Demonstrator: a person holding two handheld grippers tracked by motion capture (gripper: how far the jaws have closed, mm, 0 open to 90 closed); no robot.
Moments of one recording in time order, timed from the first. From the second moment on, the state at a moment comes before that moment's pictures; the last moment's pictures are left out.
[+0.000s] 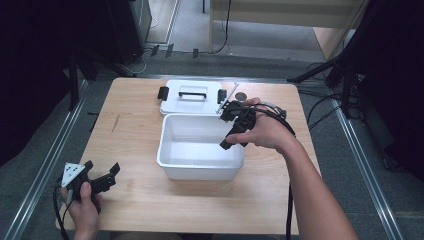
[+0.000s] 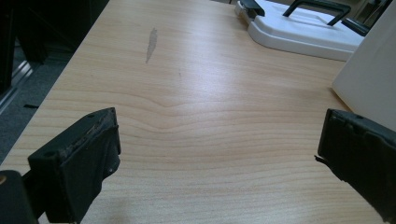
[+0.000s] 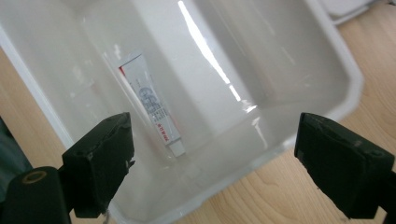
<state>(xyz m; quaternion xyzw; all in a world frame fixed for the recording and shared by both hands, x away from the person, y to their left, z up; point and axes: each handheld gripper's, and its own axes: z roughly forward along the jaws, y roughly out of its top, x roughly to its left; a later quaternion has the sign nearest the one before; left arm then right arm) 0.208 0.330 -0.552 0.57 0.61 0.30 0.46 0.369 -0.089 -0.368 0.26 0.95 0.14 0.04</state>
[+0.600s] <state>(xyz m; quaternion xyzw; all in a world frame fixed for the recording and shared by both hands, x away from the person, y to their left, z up) 0.207 0.330 -0.552 0.57 0.61 0.30 0.46 0.362 -0.164 -0.361 0.36 0.91 0.19 0.09</state>
